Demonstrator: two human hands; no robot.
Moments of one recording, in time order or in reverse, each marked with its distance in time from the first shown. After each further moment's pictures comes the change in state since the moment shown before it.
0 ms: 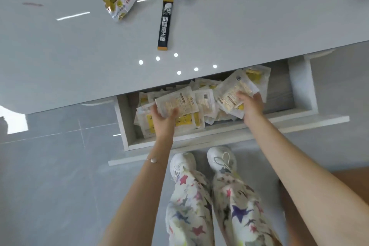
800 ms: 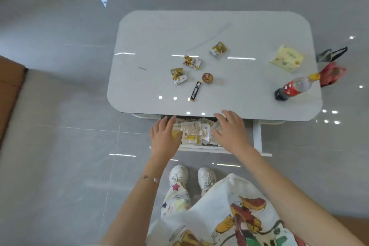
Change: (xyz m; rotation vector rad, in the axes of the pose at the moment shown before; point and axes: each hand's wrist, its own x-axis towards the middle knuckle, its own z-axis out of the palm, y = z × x) left_hand -0.302 0.215 -0.129 0.935 0.119 0.596; right_hand -0.375 -0.205 -0.069 -1.500 -0.345 -1.138
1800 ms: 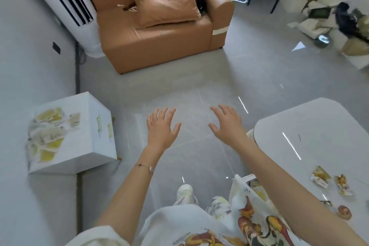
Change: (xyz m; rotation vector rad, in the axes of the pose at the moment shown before) left_hand -0.336 -0.315 -0.221 -0.114 0.580 -0.926; right_hand -0.100 -0.545 0.046 -0.328 -0.190 -1.075
